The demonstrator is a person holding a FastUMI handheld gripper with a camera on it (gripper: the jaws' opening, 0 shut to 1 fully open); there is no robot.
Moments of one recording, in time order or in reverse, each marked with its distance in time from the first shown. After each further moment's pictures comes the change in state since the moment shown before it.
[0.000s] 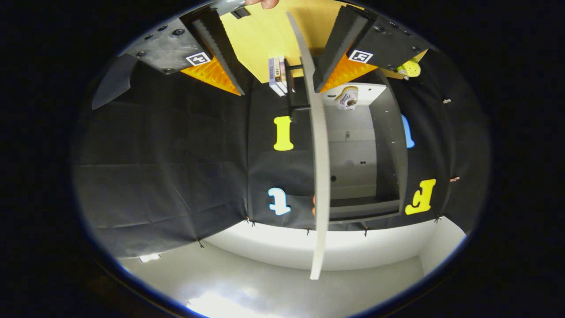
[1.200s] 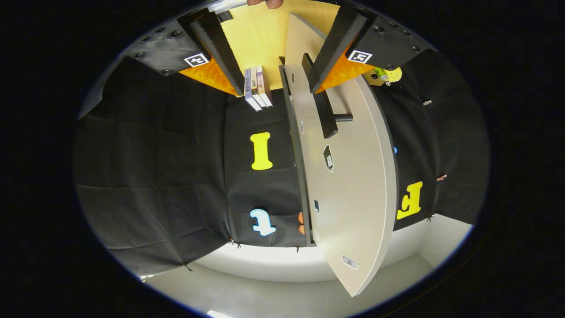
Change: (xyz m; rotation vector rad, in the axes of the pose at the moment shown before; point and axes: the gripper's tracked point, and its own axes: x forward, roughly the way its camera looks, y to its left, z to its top) arm 0.030 0.058 -0.032 0.069 0.095 0.201
